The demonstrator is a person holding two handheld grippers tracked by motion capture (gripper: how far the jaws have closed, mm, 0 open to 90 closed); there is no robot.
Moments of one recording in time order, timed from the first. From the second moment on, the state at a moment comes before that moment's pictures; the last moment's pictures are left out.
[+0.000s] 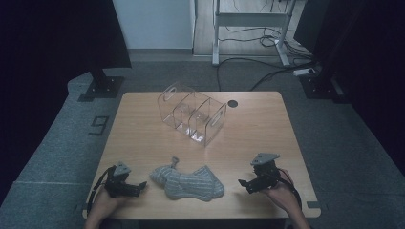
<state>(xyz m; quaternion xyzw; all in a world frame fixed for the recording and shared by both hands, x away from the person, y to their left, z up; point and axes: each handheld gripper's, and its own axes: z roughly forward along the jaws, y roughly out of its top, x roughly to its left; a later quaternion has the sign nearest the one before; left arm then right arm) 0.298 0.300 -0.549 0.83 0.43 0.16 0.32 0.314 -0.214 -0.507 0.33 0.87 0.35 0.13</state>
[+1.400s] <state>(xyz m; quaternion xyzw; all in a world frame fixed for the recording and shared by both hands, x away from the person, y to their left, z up) 0.299 0.300 -0.549 0.83 0.43 0.16 0.31 0.312 -0.136 -0.484 0.26 0.89 0.37 0.07</state>
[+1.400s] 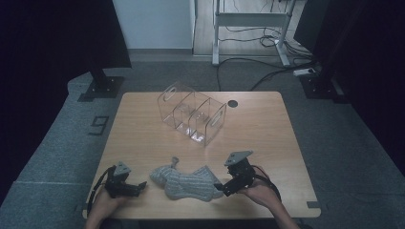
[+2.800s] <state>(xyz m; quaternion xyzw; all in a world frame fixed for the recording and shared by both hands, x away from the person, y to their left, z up) 0.298 0.300 -0.549 0.83 0.43 0.16 0.31 0.321 -0.027 -0.492 0.19 0.92 0.35 0.02</state>
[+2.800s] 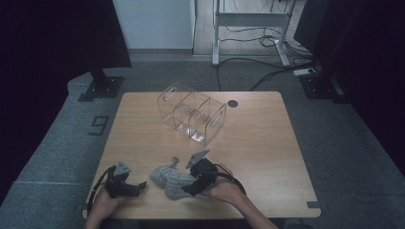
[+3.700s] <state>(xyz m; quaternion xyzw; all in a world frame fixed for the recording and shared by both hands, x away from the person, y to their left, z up) 0.298 0.300 -0.549 0.83 0.43 0.16 0.31 0.323 0.022 -0.521 0.15 0.94 0.30 0.06</state>
